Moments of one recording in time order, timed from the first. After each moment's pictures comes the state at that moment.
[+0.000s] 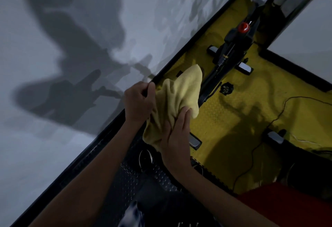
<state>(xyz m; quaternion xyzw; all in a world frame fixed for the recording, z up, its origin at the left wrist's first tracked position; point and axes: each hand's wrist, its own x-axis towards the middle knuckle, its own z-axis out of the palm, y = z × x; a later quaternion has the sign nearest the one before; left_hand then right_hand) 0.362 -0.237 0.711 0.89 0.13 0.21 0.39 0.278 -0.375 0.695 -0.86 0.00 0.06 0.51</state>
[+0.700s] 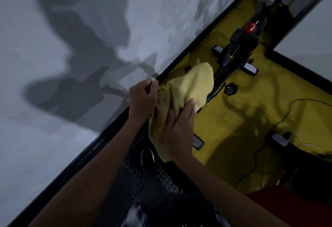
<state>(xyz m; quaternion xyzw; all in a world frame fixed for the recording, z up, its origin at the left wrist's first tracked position) 0.367 -0.235 0.705 0.88 0.17 0.17 0.42 0.302 -0.368 0.700 -0.86 0.03 0.02 0.51</state>
